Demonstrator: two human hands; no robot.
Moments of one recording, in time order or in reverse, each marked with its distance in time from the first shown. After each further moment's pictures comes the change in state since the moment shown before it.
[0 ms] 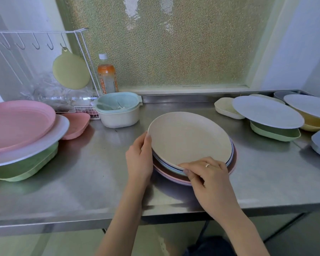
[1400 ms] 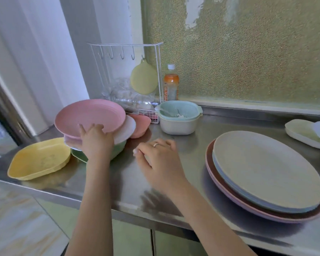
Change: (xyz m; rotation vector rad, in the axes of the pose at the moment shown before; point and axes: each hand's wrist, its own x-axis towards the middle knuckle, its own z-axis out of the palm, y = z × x) left_hand 0.101 -0.030 -0.228 0.840 0.486 -0.186; right_hand 0.087 -0.182 0.112 0.179 -0.129 -0.385
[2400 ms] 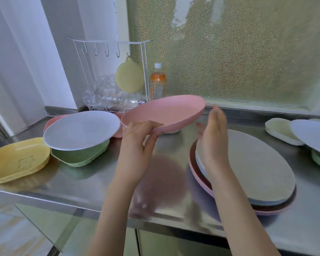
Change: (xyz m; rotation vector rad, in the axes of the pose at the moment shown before) left_hand -0.120 0.085 -0.013 -0.606 -0.120 0.750; right_hand 0.001 0.073 -0.092 0.816 0.532 0.676
